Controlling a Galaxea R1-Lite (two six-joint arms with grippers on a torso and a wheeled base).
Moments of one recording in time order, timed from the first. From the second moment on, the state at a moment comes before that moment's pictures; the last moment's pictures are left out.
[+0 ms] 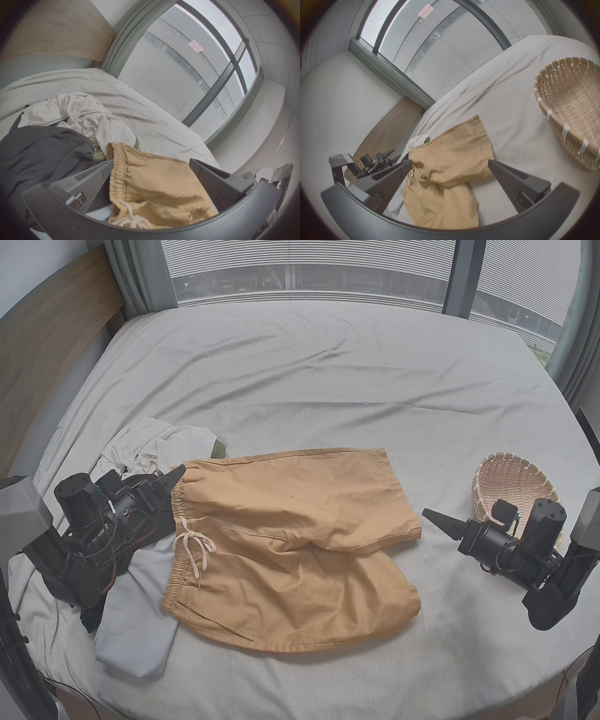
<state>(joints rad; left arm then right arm) -0.04 2.03 -0.62 -1.43 -0.32 -0.52 0.20 2.01 -0.38 -1.54 0.43 0.54</state>
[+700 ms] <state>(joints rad) -0.25 1.87 -0.25 -1.55 -0.45 -0.51 0.26 2.18 -0.22 -1.54 0.42 0.47</state>
